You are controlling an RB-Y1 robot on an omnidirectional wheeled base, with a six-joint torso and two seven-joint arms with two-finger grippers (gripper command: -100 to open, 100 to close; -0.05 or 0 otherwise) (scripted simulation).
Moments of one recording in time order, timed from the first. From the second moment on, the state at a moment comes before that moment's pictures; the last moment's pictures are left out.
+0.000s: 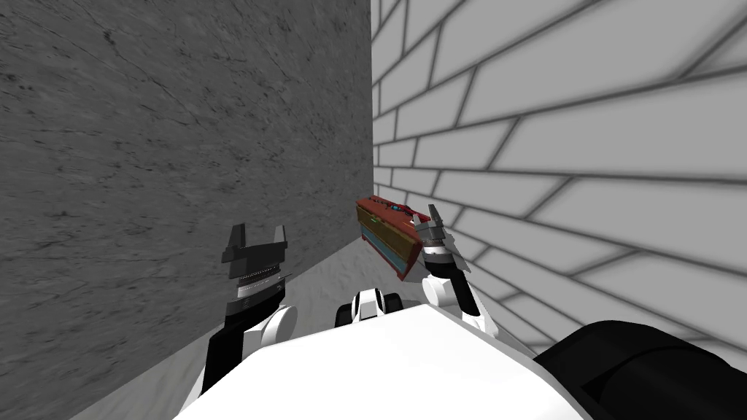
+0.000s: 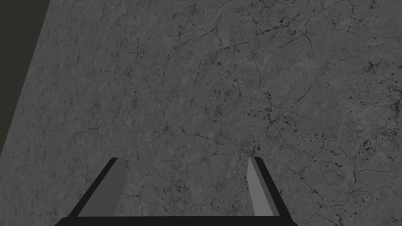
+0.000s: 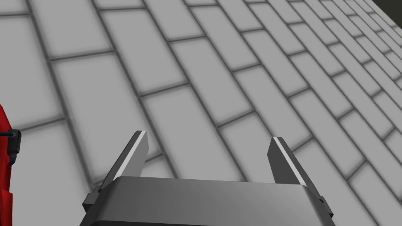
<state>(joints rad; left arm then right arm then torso) 0.51 0.02 0.00 -2.32 0.11 -0.51 0.12 0.51 -0.09 0.02 -2.35 -0.13 -0.35 -0.03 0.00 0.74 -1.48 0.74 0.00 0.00</state>
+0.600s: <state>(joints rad) 0.51 0.02 0.00 -2.32 0.11 -0.51 0.12 0.53 -0.14 0.01 -2.31 -0.28 -0.31 -0.11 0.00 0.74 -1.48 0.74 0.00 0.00</state>
